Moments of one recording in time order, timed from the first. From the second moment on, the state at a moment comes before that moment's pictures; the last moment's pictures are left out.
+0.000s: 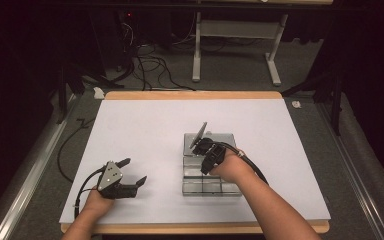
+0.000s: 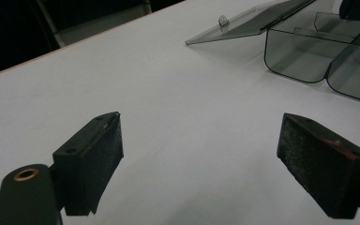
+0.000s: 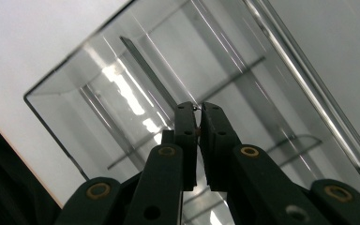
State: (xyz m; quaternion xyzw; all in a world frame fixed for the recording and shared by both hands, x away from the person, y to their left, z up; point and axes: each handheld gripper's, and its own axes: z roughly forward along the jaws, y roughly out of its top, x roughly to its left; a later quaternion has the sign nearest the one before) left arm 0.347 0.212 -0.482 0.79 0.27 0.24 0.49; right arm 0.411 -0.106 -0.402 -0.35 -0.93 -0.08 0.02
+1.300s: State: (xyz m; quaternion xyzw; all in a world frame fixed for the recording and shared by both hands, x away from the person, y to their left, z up) left arm 0.347 0.212 -0.482 0.79 0.27 0.24 0.49; right arm 0.424 -0.102 -0.401 -0.36 -0.93 -0.08 0.01
